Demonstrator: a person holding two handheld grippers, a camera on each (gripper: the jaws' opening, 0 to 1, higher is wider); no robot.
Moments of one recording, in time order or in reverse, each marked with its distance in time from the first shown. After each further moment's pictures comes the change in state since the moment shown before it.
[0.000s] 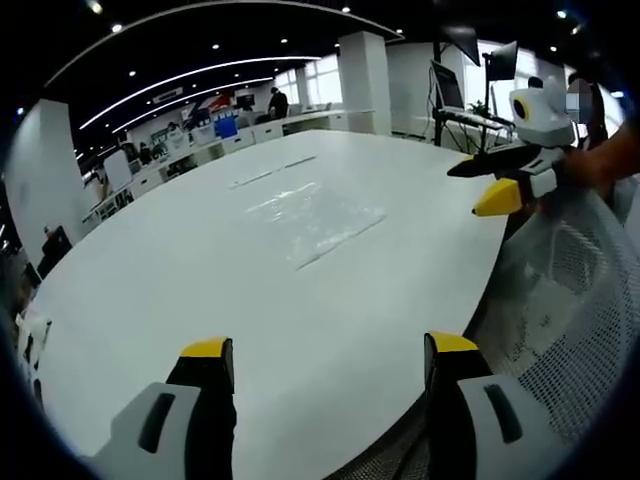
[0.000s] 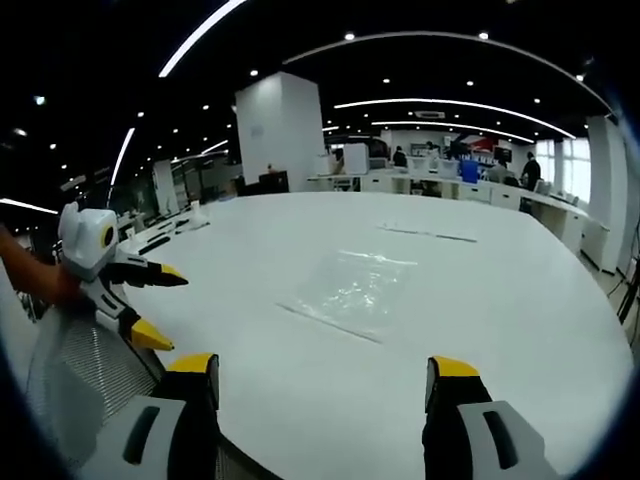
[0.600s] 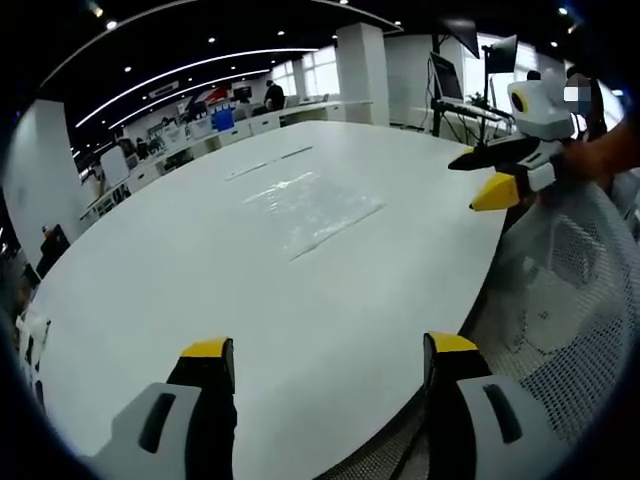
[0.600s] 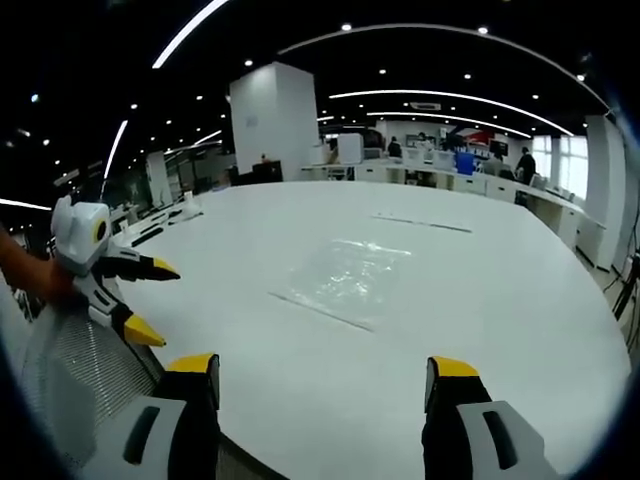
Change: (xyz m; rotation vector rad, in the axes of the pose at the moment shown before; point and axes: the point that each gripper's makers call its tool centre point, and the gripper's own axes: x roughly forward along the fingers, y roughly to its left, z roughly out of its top) left arm 0.002 -0.002 -0.008 0.006 0.036 -0.011; right arm 0.001 -0.004 -0.008 0.009 0.036 -0.019
